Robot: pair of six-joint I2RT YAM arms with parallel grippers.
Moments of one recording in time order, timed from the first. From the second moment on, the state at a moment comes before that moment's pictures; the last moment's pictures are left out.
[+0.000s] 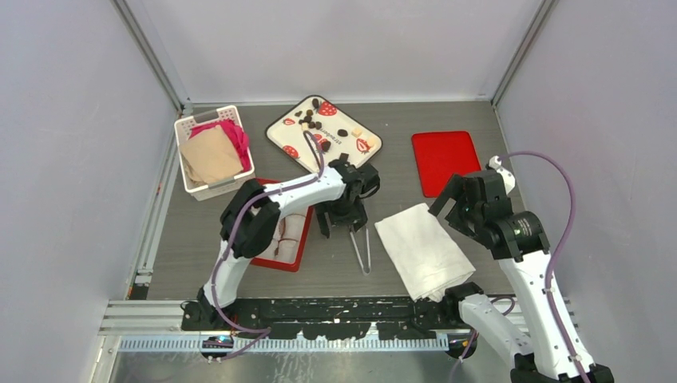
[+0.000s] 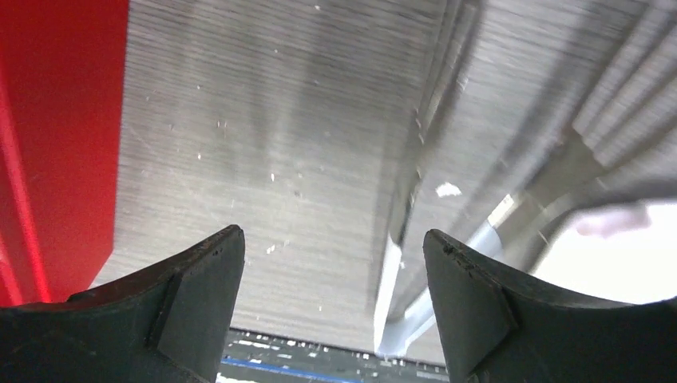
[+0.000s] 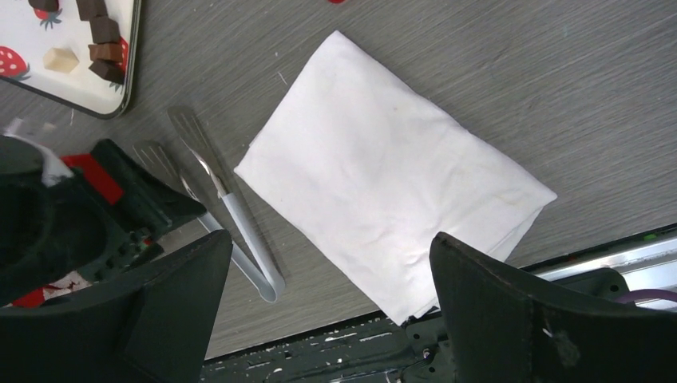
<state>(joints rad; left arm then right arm) -0.92 2.16 1.74 -1.16 -0.14 -1.22 0.25 0.80 1.10 -1.16 0.23 0.74</state>
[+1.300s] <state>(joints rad) -0.82 1.05 1.21 -1.04 -0.47 -0.75 1.04 1.52 0.92 -0.63 0.42 0.85</state>
